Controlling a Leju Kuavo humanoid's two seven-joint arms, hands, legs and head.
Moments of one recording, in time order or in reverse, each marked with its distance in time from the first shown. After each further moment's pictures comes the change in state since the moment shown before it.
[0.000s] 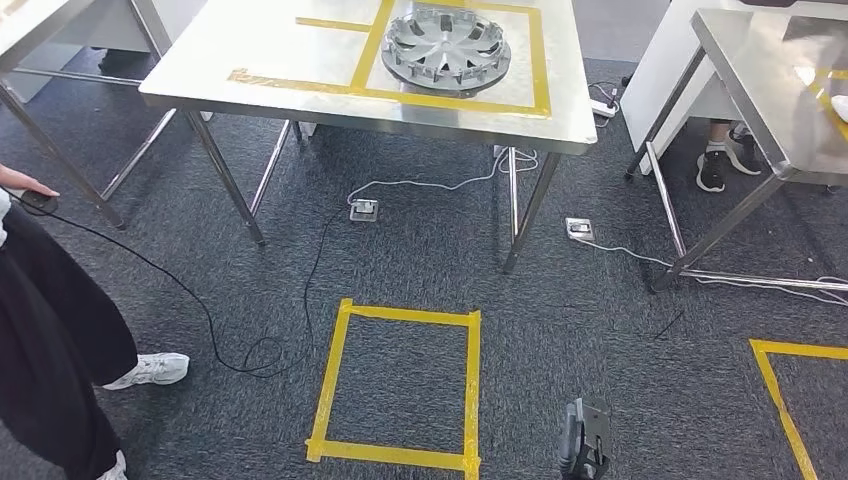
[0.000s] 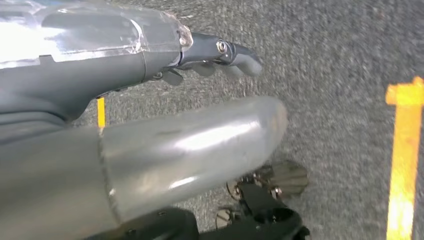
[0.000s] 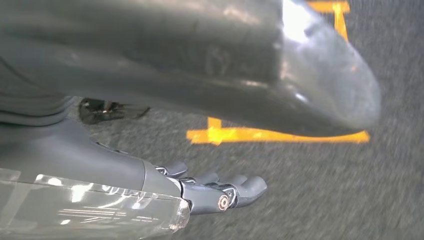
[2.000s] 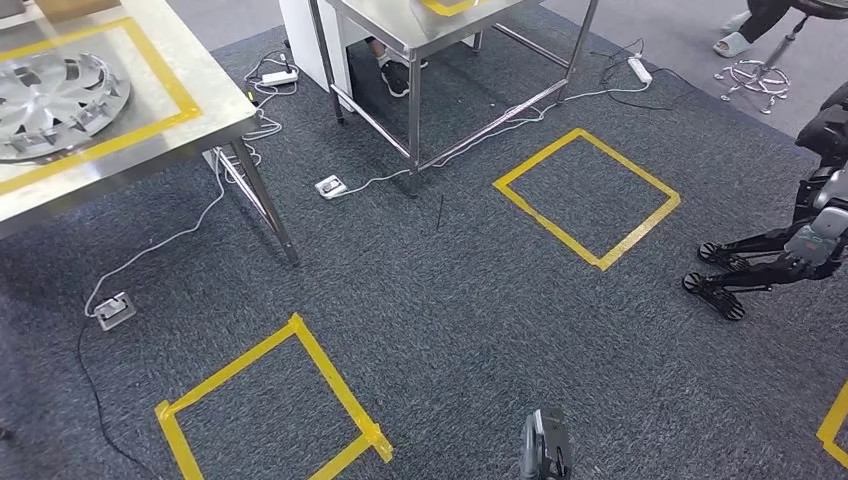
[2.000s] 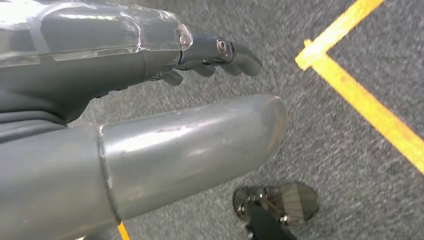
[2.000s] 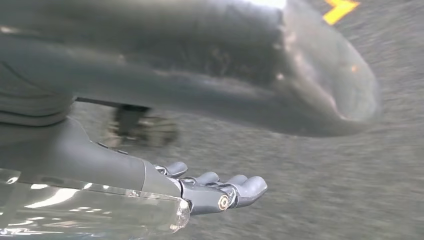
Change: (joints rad) left arm 0.000 0.074 -0.019 -0.003 0.003 0.005 0.093; right arm 0.018 0.084 0.131 0.037 -0.024 -0.024 -0.025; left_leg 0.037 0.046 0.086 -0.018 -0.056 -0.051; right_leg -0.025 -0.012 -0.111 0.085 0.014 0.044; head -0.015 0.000
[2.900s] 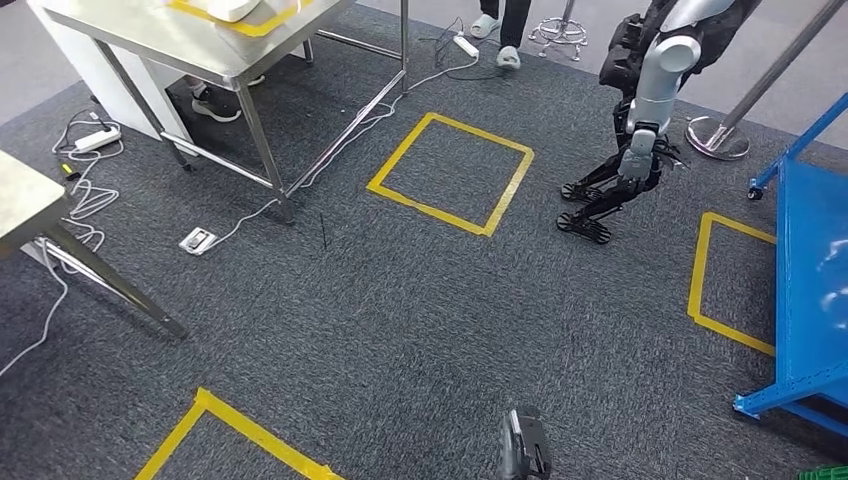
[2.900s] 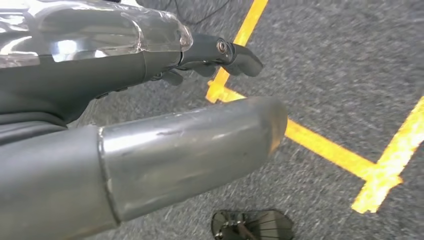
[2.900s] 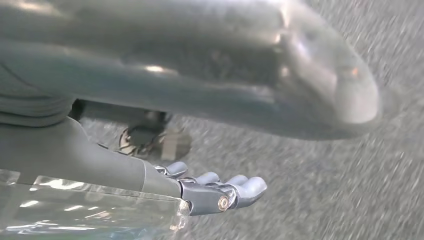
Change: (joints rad) left arm 0.000 0.018 0.013 -0.002 0.018 0.026 -0.069; right arm -0.041 0.019 0.098 0.019 0.004 0.024 0.040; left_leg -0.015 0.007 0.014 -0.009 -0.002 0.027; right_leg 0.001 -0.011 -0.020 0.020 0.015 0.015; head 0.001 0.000
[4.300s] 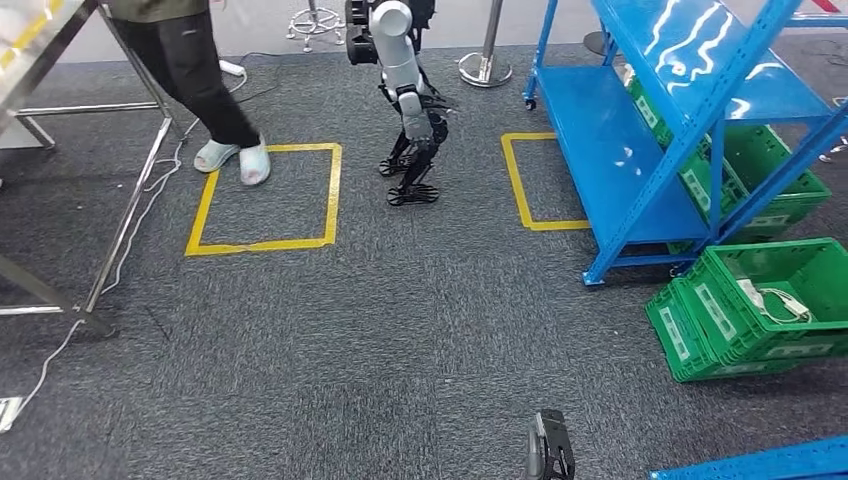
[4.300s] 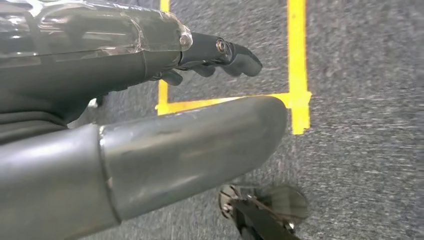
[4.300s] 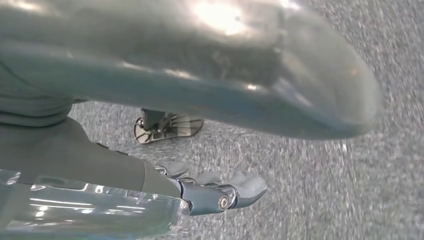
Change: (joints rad) left arm 0.015 -0.073 0.001 0.001 -0.018 0.029 0.015; right arm 0.026 -0.077 0.041 0.004 -0.184 -0.003 0.013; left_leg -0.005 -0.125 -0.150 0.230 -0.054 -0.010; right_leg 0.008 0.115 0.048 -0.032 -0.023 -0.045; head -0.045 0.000
